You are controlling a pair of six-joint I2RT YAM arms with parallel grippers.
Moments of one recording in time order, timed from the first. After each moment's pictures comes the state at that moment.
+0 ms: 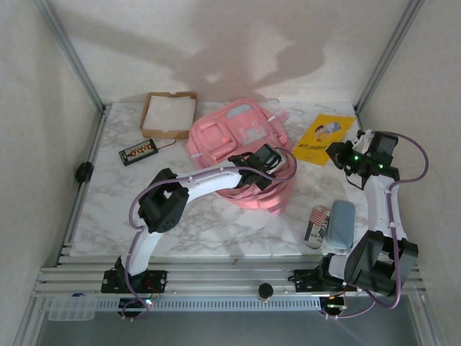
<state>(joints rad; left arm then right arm) -0.89 2.17 1.73 -0.49 -0.16 0.04 -0.30 1.26 1.01 -0.47 -0.72 0.57</state>
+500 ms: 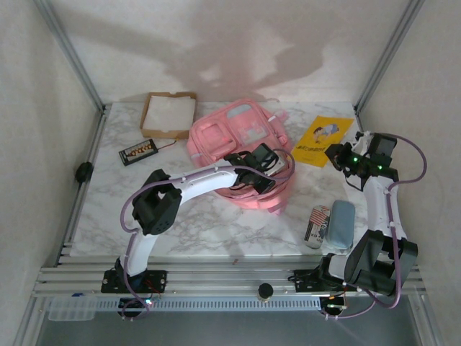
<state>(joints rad) -0.89 2.11 1.71 -0.59 -0.01 0.00 -0.30 1.26 0.99 -0.46 -0.73 0.56</state>
